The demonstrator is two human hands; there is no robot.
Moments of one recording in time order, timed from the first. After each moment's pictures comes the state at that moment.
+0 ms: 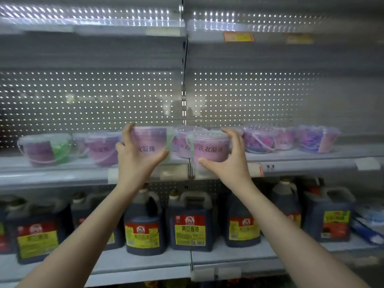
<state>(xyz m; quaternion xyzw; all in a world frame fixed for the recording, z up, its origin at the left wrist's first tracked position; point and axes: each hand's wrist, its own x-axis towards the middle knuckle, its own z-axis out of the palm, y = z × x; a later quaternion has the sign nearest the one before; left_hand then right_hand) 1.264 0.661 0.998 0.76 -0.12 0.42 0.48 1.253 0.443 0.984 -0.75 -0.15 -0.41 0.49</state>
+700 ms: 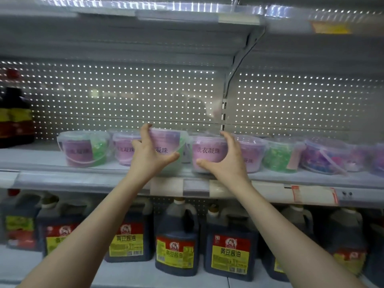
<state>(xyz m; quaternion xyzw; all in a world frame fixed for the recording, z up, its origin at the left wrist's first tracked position) 1.352 0.767 1.010 0.82 -0.07 0.37 0.43 1.348 0.567 1.001 -0.82 -0.13 -0.34 0.45</state>
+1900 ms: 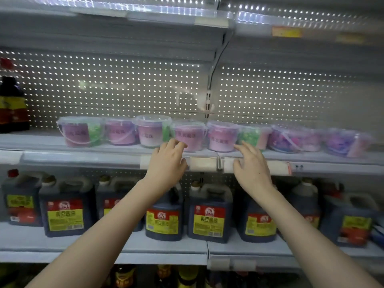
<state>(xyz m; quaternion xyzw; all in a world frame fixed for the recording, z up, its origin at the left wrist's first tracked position) 1.278 0.701 0.973 0.91 -0.16 0.36 0.12 1.260 0.483 0.970 -0.90 -0.06 -0.37 0.20</state>
